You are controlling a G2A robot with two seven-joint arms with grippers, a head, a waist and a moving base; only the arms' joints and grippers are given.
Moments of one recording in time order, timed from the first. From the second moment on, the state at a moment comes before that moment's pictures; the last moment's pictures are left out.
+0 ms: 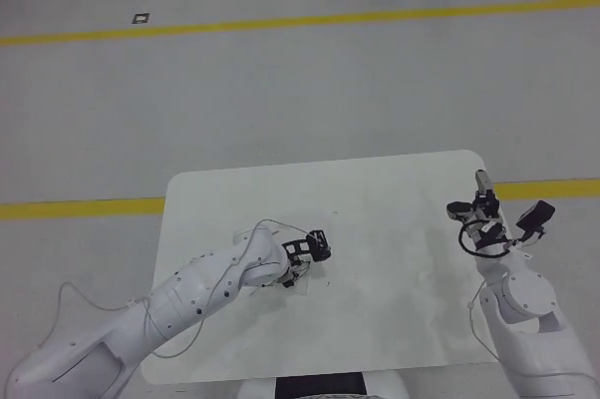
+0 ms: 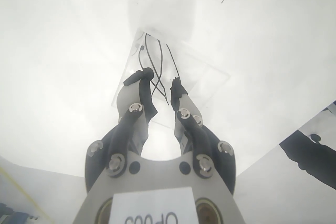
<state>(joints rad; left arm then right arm) 0.84 -1.11 -0.42 -1.54 0.96 -0.34 -1.15 -1.73 -1.15 1.60 -1.80 0.42 0.00 0.00</state>
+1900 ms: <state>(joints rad) 0.81 -1.08 -0.42 -1.63 0.94 -0.30 -1.23 -1.73 -1.15 1.60 -1.80 0.42 0.00 0.00</state>
